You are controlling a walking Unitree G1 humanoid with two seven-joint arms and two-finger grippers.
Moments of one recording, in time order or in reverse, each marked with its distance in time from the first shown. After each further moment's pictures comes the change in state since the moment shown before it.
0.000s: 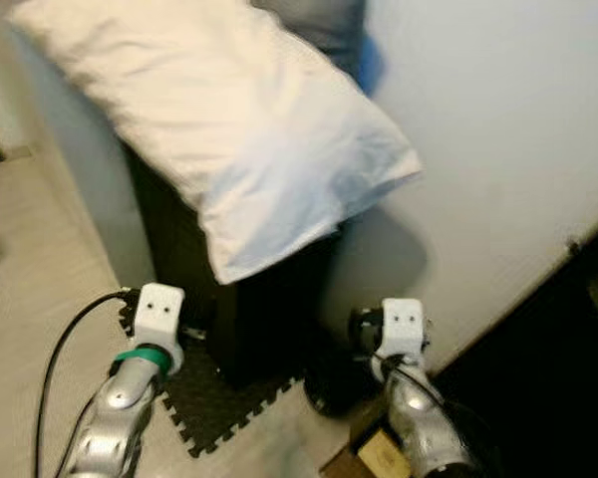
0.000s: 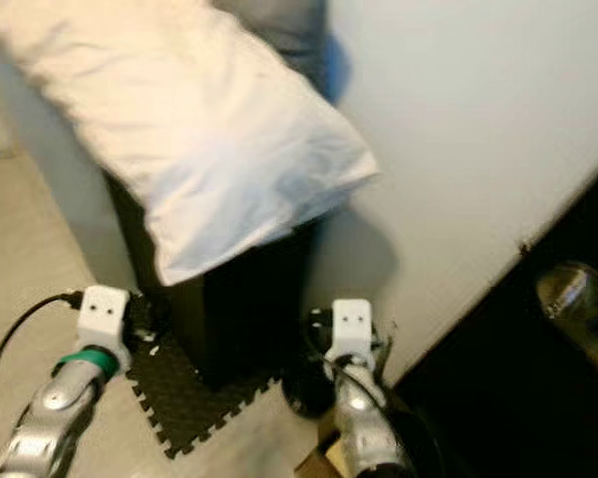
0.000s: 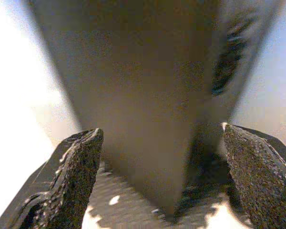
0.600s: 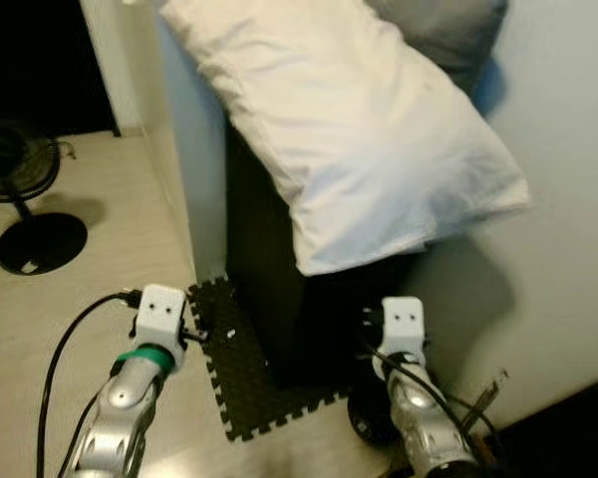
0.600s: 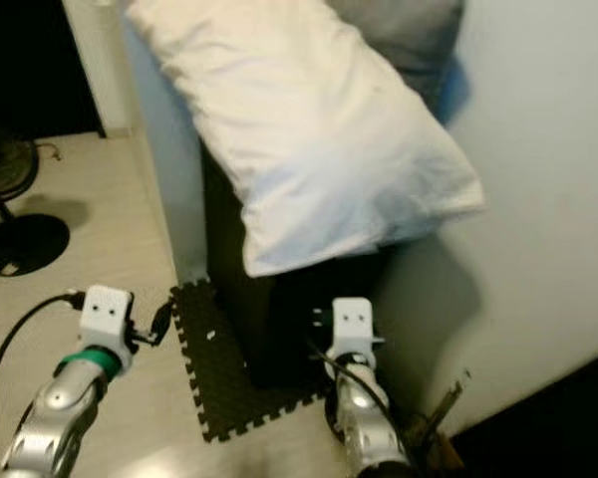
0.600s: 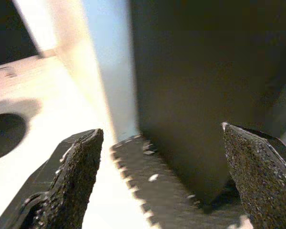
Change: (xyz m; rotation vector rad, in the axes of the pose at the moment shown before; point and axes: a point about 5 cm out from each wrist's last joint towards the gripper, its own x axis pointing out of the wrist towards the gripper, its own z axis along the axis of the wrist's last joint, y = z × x) left arm 0.000 0.002 0.000 0.005 0.011 0.011; right arm 0.002 -0.001 0.003 0.009 -0.004 0.000
